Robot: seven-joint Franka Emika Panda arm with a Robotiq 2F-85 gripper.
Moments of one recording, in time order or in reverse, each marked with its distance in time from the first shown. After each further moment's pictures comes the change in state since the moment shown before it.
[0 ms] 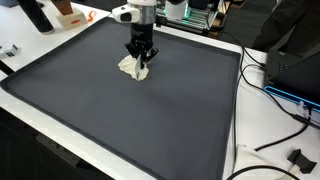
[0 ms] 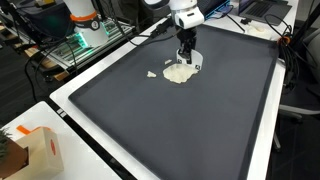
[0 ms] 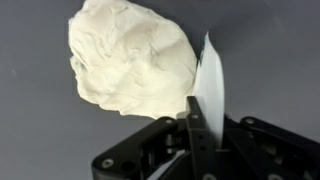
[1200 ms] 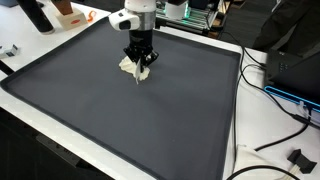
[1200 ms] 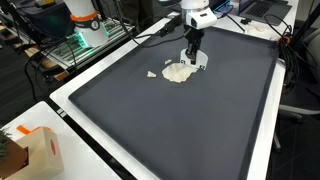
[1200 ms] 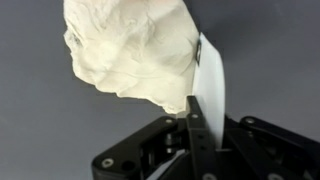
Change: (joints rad) arm 0.007 0.059 0.009 0.146 -0.032 -0.173 -0.023
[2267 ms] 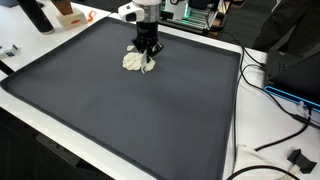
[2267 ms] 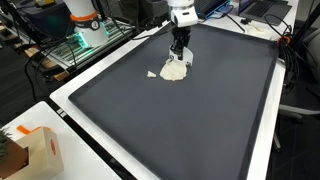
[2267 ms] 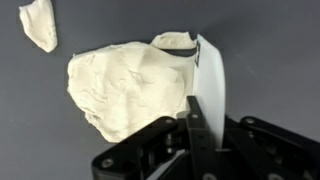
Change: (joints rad) arm 0.005 -0.113 0.002 -0.171 0.042 -0.006 0.095
